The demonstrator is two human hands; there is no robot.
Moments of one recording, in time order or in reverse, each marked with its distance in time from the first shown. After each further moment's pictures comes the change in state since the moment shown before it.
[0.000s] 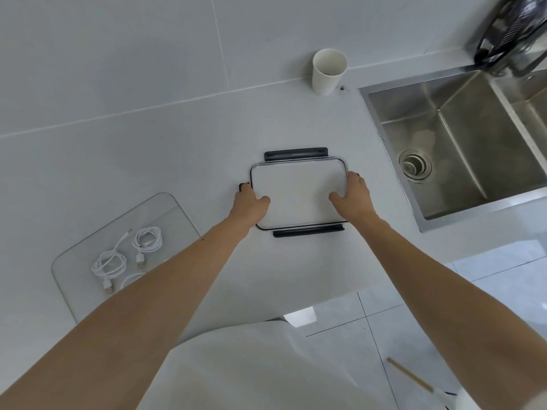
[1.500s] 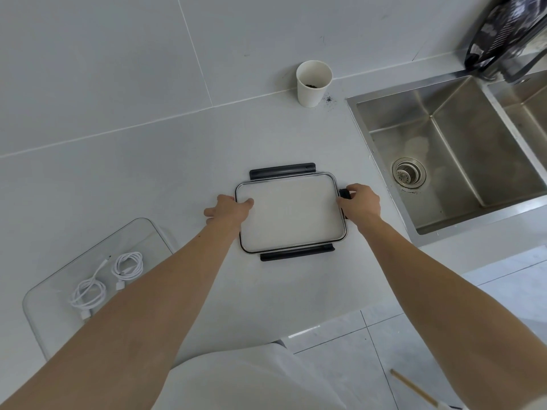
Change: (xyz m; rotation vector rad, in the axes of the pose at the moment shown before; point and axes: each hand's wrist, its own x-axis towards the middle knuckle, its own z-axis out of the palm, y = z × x) left_hand 0.062 0.009 0.010 0.026 0.209 -0.332; right_hand 0.042 0.023 -0.025 0.127 0.079 0.205
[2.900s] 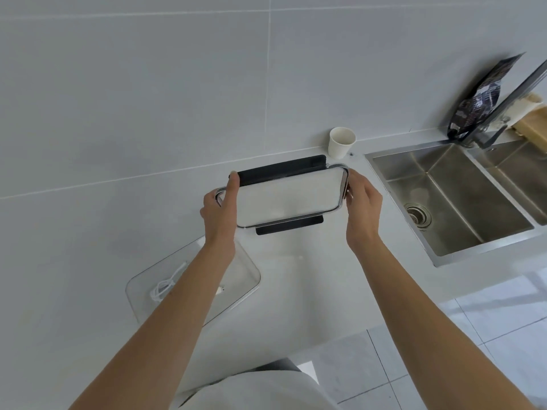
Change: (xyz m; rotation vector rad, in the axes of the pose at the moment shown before) left_hand -0.117 -0.052 -0.186 -0.773 -0.012 0.396; right_hand -0.194 -0.133 0.009 1.008 0.094 -0.402
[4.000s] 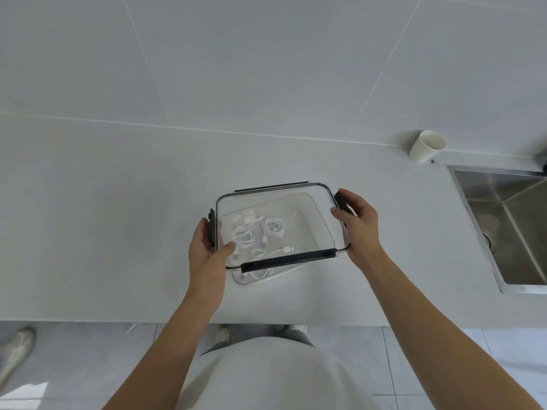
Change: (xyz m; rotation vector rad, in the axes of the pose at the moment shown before) left_hand -0.070 -0.115 -0.220 -0.286 0.151 0.148; right_hand -0.116 0.062 0.101 -0.067 -0.350 0.219
